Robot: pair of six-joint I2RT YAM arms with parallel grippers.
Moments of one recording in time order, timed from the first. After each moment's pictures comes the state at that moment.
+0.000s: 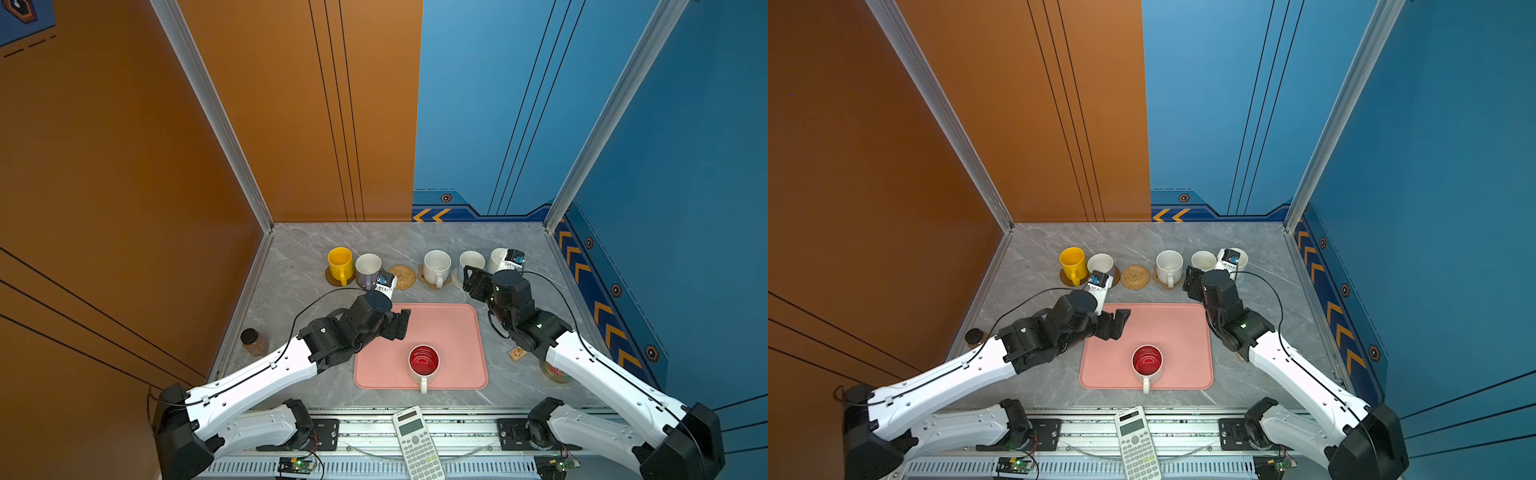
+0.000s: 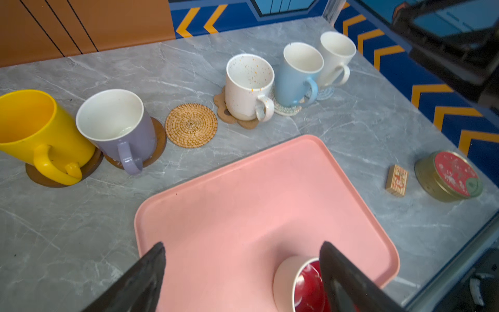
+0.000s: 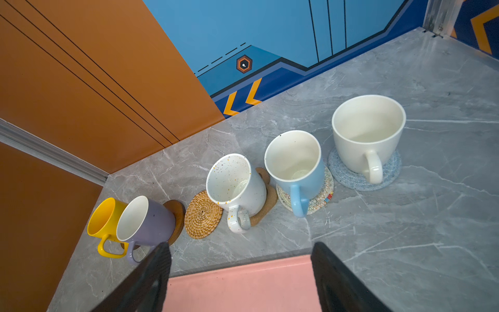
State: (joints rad) left arm -0.96 1.09 0.94 -0.53 -0.34 -0.43; right arm 0.56 1.06 0.82 -0.20 0.38 0.70
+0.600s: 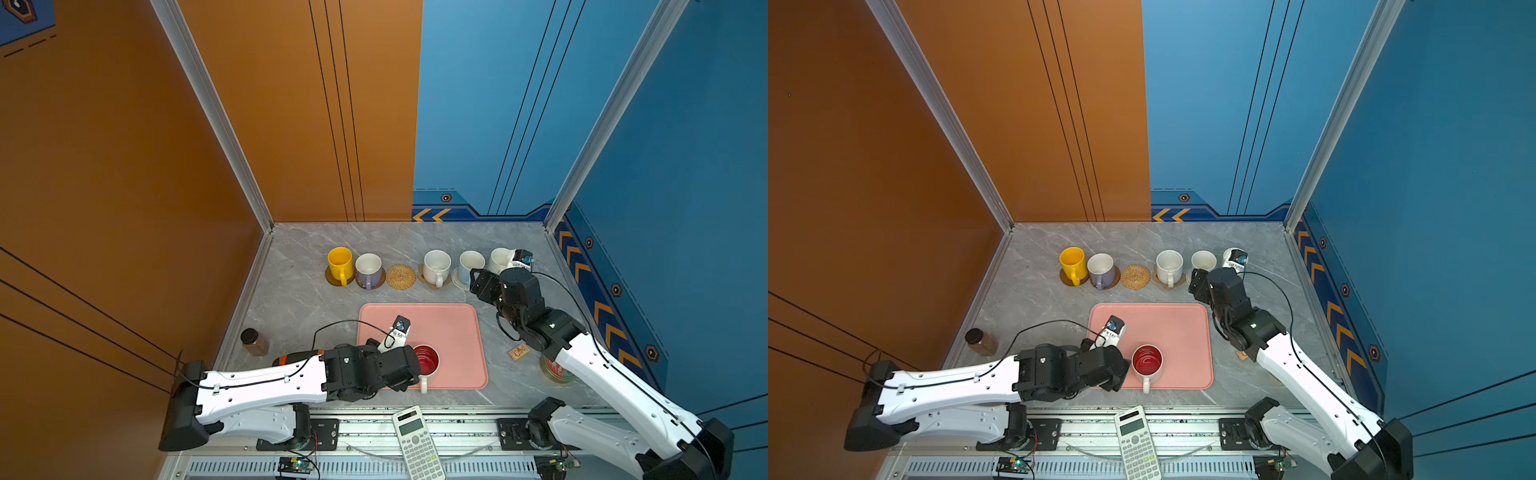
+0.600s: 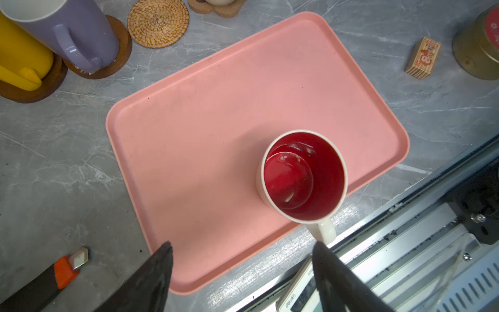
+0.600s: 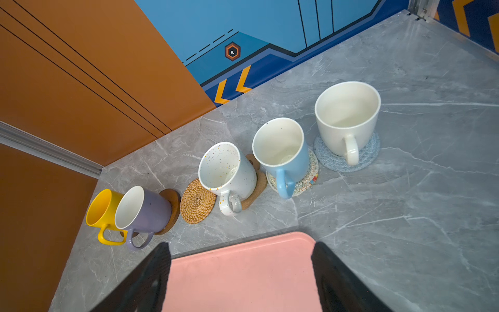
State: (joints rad) left arm -1.34 1.17 0.95 -0.85 -0.49 -0.75; right arm 0.54 1.00 0.88 -0.38 0.36 0.73
